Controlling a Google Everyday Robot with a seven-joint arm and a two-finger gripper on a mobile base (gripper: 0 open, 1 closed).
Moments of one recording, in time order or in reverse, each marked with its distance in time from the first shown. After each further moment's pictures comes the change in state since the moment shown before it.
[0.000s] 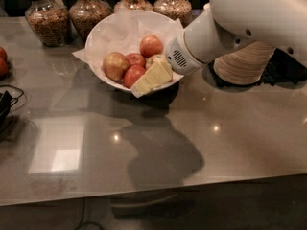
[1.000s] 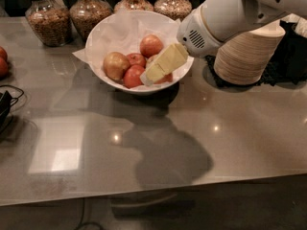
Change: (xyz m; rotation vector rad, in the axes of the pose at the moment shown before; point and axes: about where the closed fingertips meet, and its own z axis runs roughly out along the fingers) arm -0.019 -0.005 -0.040 -0.063 -0.033 -0.116
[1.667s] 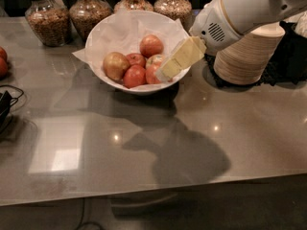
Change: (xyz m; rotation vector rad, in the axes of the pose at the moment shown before) arm 0.009 -0.012 -0.027 -0.028 -0.020 -0.052
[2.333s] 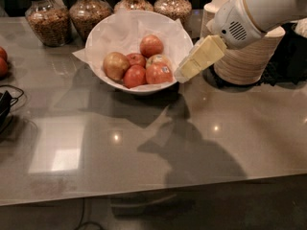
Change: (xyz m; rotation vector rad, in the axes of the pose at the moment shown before) arm 0.021 -0.014 -0.034 0.083 0.026 -0.036
